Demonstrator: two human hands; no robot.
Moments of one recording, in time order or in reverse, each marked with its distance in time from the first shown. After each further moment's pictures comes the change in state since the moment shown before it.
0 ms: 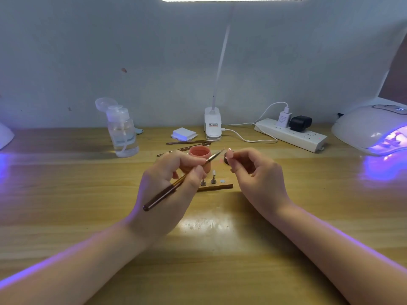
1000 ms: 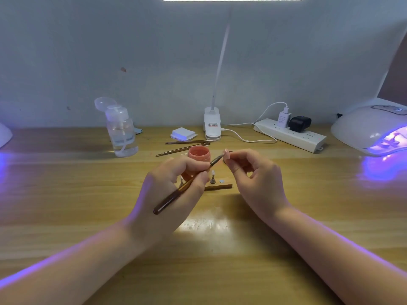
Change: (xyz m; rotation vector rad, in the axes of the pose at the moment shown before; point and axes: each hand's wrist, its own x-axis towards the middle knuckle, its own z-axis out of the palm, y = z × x) left_hand -0.001 0.007 -0.001 0.061 -0.066 -0.038; right_hand -0.003 0.000 0.002 -0.002 0.020 -0.062
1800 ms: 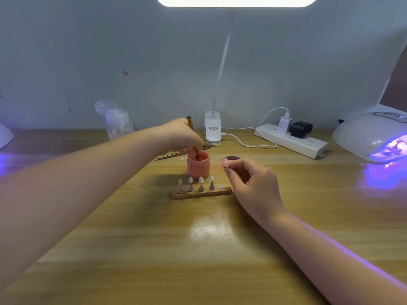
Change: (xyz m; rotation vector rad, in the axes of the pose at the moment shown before) left_hand 0.143 -0.028 0.009 0.458 -0.393 -0.661; right_hand 0.003 0.011 0.004 -0.097 -0.033 0.107
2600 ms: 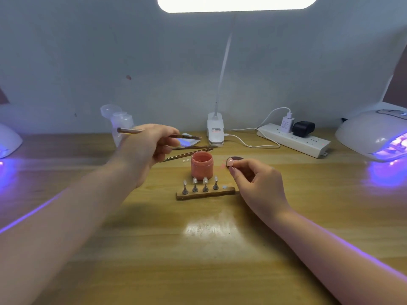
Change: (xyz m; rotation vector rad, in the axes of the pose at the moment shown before) left_hand -0.054 -0.054 -0.010 -0.973 0.228 0.114; right_hand 0.001 -0.003 -0.002 0.005 0.012 0.049
